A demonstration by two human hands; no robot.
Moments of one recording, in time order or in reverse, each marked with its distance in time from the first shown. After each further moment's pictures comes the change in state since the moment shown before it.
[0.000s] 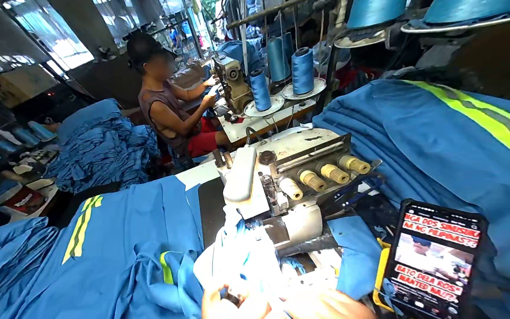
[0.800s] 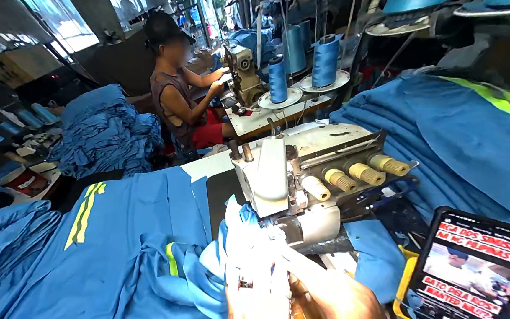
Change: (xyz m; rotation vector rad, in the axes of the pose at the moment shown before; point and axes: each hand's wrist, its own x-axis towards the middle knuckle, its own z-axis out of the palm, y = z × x) left_hand 0.006 -0.016 0.074 0.309 0.339 -0.220; right_hand 0.014 0.019 0.029 -0.189 0.050 0.117
